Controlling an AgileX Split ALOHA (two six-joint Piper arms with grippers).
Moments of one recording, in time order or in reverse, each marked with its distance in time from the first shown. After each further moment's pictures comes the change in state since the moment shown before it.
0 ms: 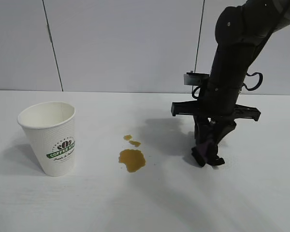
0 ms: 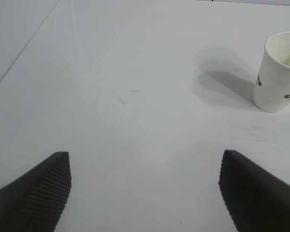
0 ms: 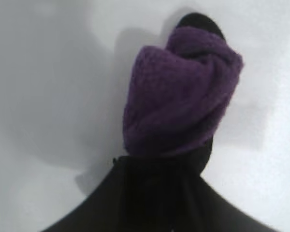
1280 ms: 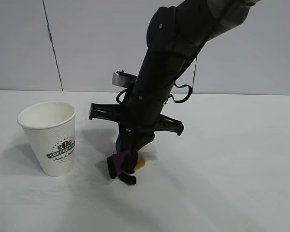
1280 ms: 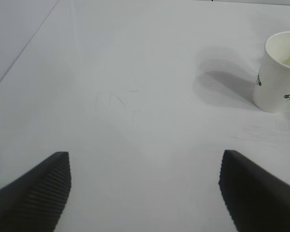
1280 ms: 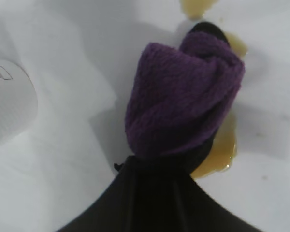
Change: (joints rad) left arm 0.000 0.000 0.000 -0.001 0.000 0.000; right arm 0.288 0.035 -0.039 0.243 -0.146 0.034
